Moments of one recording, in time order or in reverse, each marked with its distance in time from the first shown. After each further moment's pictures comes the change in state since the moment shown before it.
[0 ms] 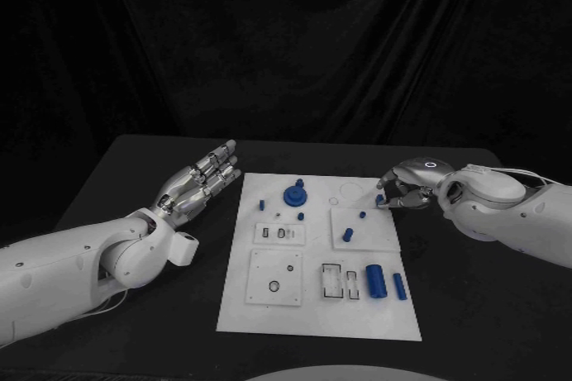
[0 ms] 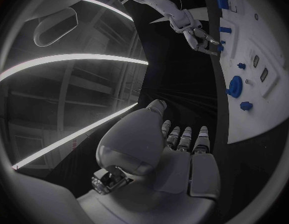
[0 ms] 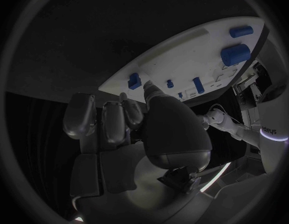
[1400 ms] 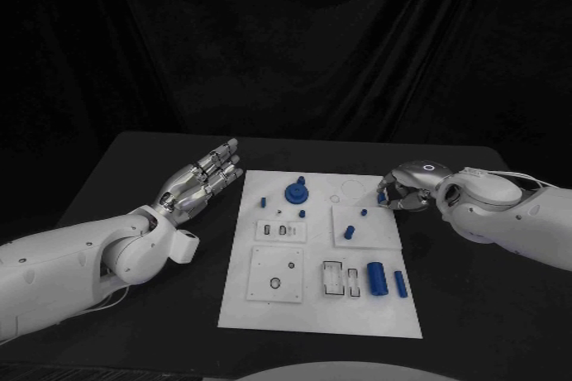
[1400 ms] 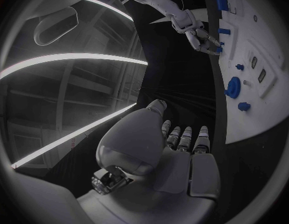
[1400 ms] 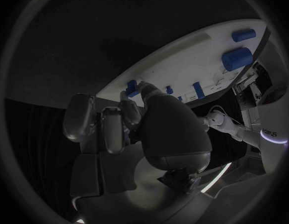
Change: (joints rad) left arm -0.004 0.001 0.000 -0.007 0.000 0.016 -0.008; left_hand 0.000 0.000 0.003 -0.003 0.000 0.000 0.000 0.000 0.000 0.001 0.009 0.000 0.000 0.004 0.004 0.000 0.000 0.000 0.004 0.004 0.000 0.000; right arm -0.025 0.020 0.001 -0.023 0.001 -0.002 0.000; right_hand 0.069 0.011 0.033 -0.053 0.241 0.015 0.000 0.029 0.165 -0.007 0.011 0.007 -0.009 0.000 0.001 0.097 0.012 0.000 0.003 0.004 0.017 0.000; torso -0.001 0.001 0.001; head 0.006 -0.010
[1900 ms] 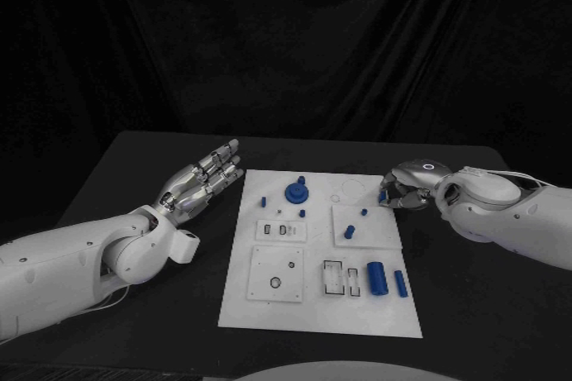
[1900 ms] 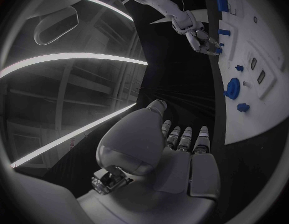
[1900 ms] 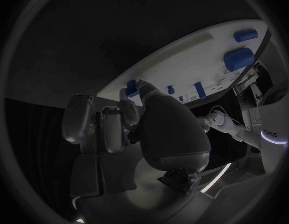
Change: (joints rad) left arm -0.001 0.001 0.000 0.000 0.000 0.007 -0.006; left_hand 0.000 0.000 0.007 -0.001 0.000 0.011 0.011 0.000 0.001 0.000 0.000 0.000 0.000 -0.002 0.006 0.000 0.000 0.000 0.000 0.007 0.000 0.000; right arm -0.001 0.008 -0.001 -0.012 0.000 -0.012 0.001; right_hand 0.026 0.027 0.021 -0.045 0.000 0.077 -0.006 0.061 0.118 0.000 -0.001 0.005 0.032 -0.001 0.005 -0.016 0.000 -0.017 0.007 -0.007 0.010 0.000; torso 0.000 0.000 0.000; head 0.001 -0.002
